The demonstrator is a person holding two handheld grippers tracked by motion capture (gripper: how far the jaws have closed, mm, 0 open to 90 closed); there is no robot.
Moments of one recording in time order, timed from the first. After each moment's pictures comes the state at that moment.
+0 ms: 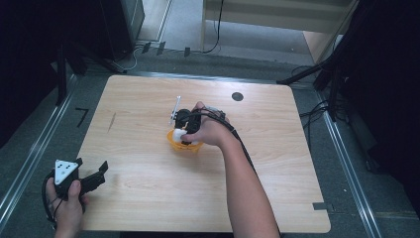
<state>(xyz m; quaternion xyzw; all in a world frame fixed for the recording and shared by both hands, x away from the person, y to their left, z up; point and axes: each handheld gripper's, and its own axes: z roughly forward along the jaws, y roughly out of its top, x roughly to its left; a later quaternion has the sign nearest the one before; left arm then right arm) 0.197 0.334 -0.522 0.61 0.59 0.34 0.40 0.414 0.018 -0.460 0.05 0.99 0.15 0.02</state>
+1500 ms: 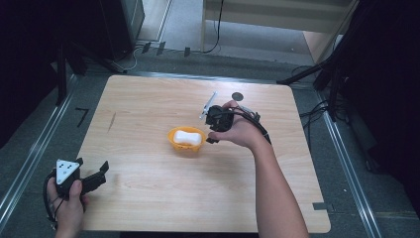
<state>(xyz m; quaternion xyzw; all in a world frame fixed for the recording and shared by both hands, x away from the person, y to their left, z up) 0.198 0.332 -0.522 0.62 0.59 0.34 0.39 0.405 -0.072 -0.434 0.12 0.98 0.18 0.03</state>
